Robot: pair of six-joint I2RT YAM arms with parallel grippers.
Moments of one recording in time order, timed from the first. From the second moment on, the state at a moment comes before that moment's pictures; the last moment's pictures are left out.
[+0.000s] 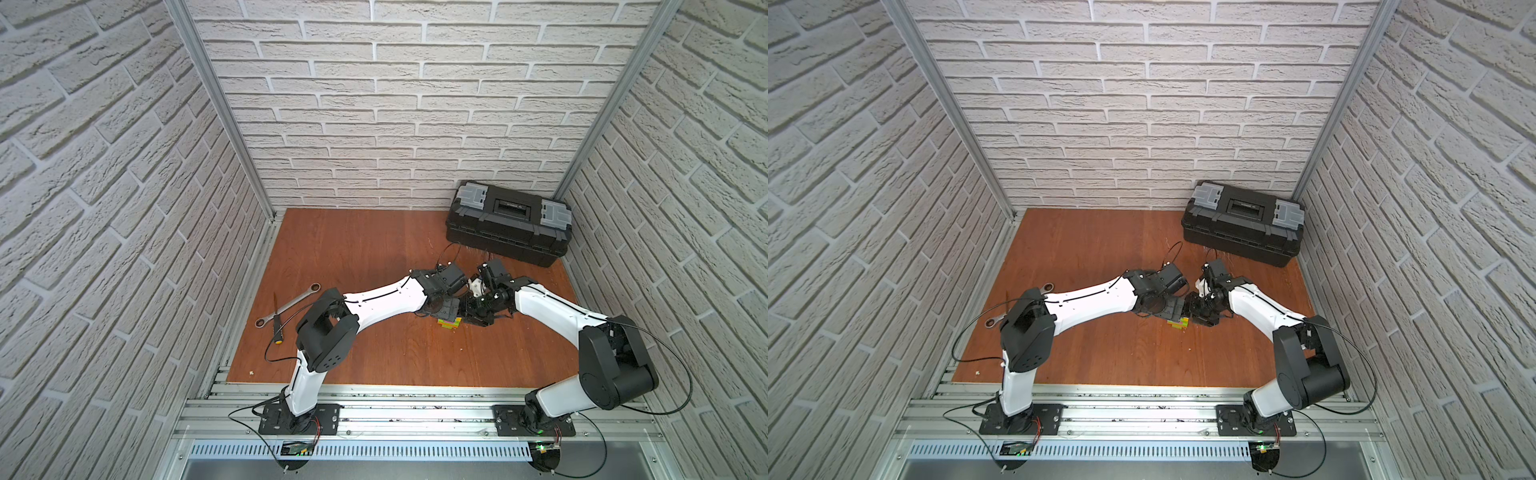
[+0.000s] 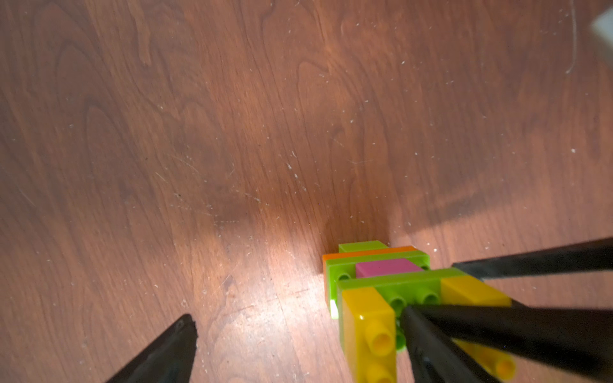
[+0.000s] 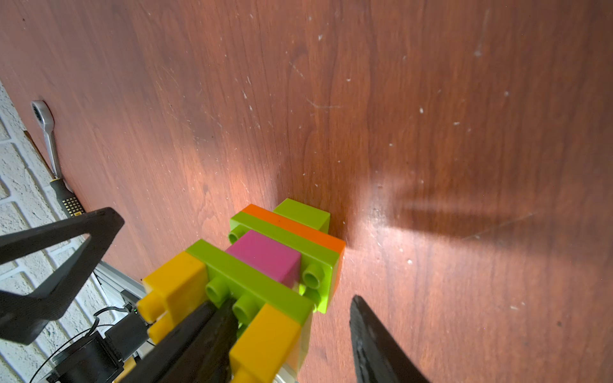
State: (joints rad) left arm -1.02 1.97 1.59 -0.81 -0.17 -0.66; right arm 0.26 1.50 0.89 -0.68 -0.43 0.56
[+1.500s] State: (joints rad) left arm -0.15 0.85 0.36 0.29 -0.37 -0.11; right arm 0.18 0.74 0.61 -0.26 0.22 0.05
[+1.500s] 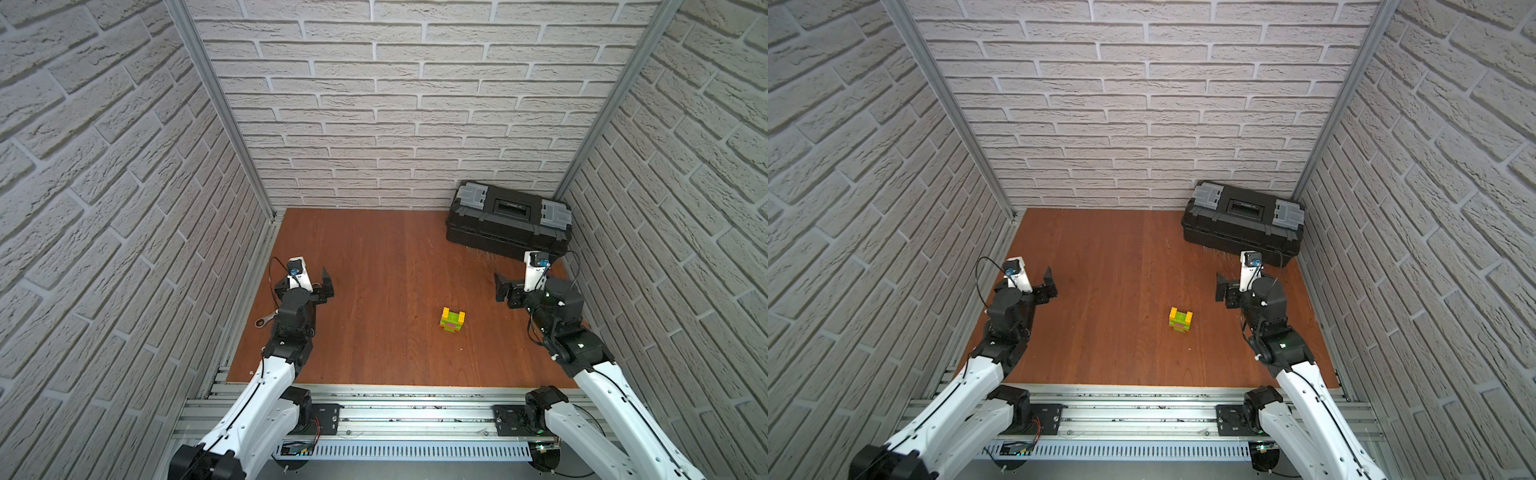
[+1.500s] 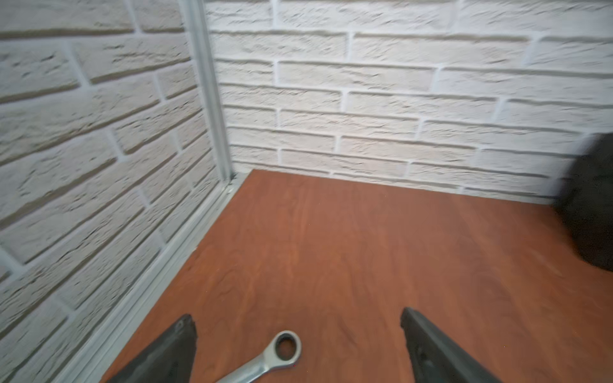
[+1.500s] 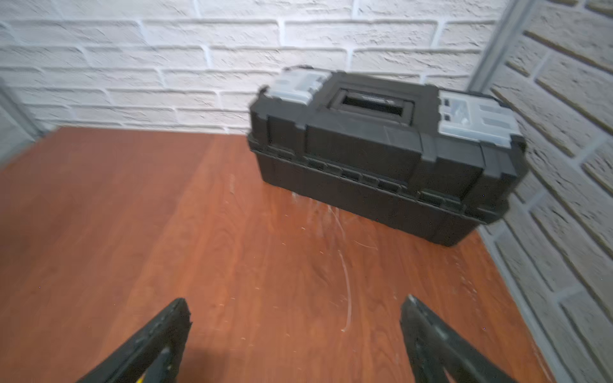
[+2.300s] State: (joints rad) left arm 0.07 1.45 0.31 0.74 -0.27 -0.06; right arm 0.07 1.51 0.35 0.71 0.23 -0.05
